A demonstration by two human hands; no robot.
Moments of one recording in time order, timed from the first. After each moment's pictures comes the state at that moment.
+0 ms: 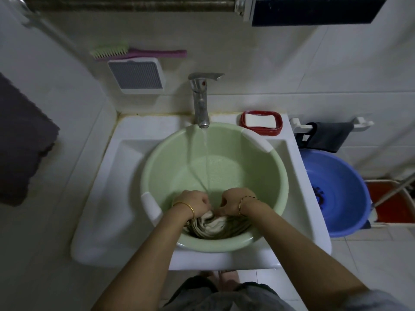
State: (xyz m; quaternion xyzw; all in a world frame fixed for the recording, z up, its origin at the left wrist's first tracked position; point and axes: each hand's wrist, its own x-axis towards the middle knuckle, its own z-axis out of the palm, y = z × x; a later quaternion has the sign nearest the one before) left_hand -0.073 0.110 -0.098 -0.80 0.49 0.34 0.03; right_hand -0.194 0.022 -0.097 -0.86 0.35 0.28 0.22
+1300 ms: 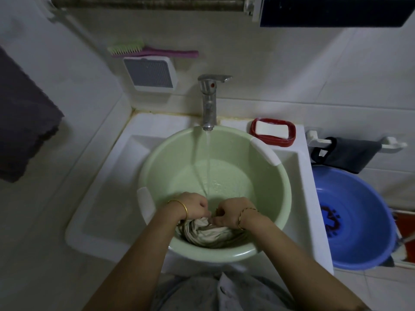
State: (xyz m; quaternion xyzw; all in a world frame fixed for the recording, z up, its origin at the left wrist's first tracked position) left_hand -0.078 0.100 -0.105 -0.80 0.45 0.38 0.02; right_hand -0.206 0.010 -0.111 -0.91 0.25 0.26 0.20
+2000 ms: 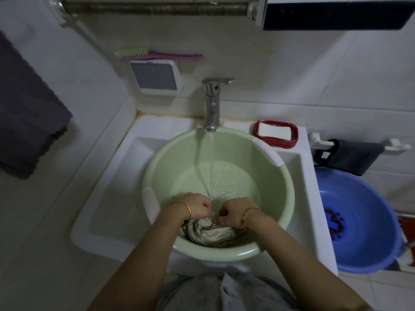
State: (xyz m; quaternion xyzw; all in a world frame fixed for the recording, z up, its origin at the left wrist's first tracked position) left_hand -0.077 0.102 -0.110 -0.81 0.45 0.38 0.00; right_hand -0.206 0.011 -0.108 -0.92 0.24 0.25 0.19
